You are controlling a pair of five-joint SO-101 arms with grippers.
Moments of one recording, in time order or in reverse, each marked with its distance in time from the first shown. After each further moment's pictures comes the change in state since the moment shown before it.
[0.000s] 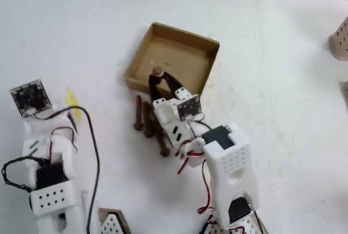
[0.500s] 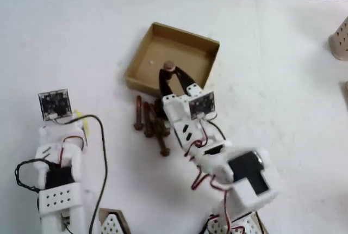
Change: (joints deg) left arm 3.1 0.0 7.3 -2.4 -12.8; right arm 3.5 -30.0 13.5 18.7 0.0
